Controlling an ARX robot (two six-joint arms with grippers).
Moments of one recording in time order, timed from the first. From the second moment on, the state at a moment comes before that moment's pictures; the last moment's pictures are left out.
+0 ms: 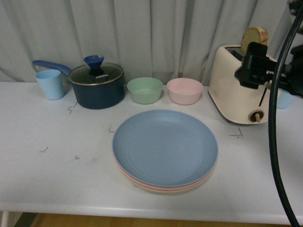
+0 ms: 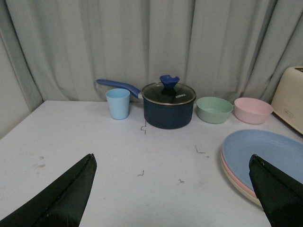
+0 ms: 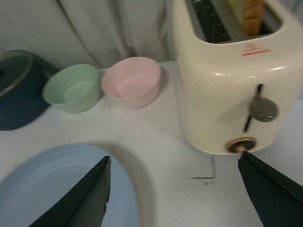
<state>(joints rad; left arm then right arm) 0.00 0.00 0.01 0.00 0.00 -0.01 0.15 1.77 0.90 0.40 -0.07 0.25</state>
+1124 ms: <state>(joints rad) 0.00 0.00 0.01 0.00 0.00 -0.01 0.00 0.83 0.03 0.79 0.00 0.01</state>
